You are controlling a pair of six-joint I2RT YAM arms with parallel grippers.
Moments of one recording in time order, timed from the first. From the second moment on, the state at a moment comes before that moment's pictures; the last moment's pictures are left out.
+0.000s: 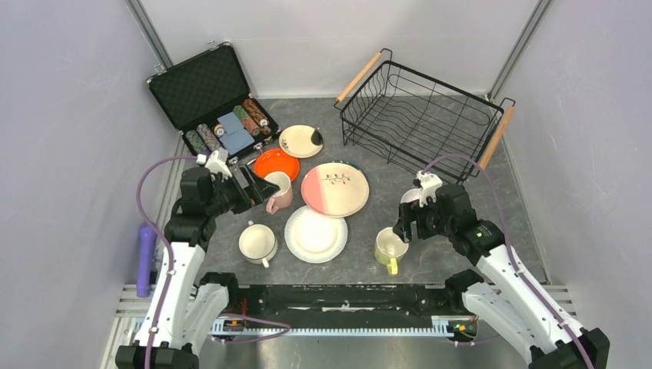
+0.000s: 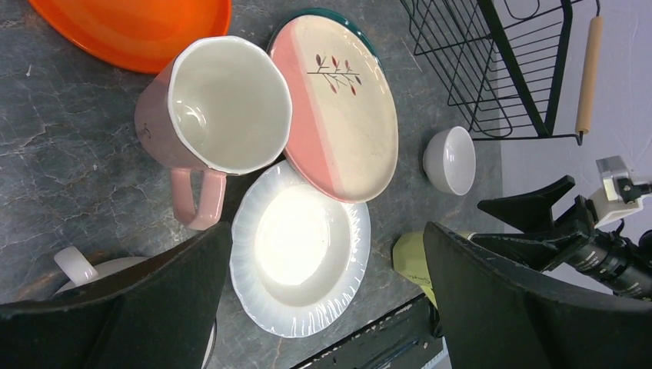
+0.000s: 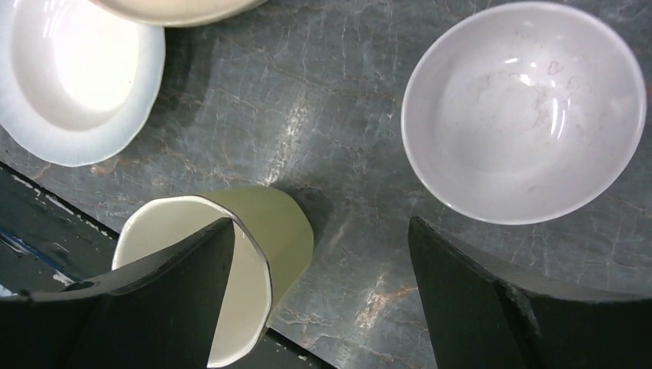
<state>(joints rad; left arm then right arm) -0.03 0.74 0.70 -0.49 0.50 -0.58 0.41 0.73 0.58 -0.59 -0.19 0.15</state>
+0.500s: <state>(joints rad) -0.03 0.78 0.70 -0.49 0.50 -0.58 0.53 0.78 0.53 -0.59 -0.20 0.20</state>
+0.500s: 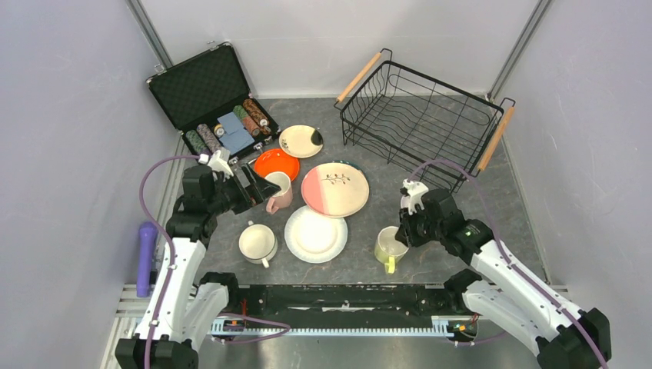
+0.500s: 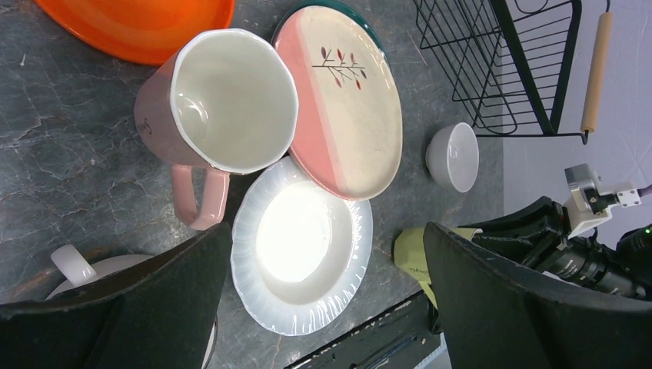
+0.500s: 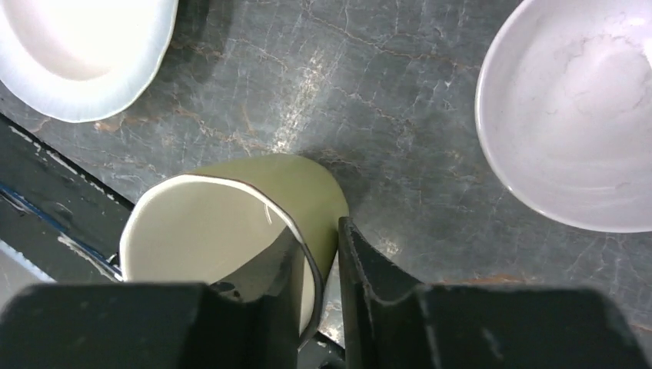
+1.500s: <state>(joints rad) -0.03 0.78 0.68 -0.45 0.58 -0.58 0.84 1.05 0.67 -0.47 0.20 0.26</state>
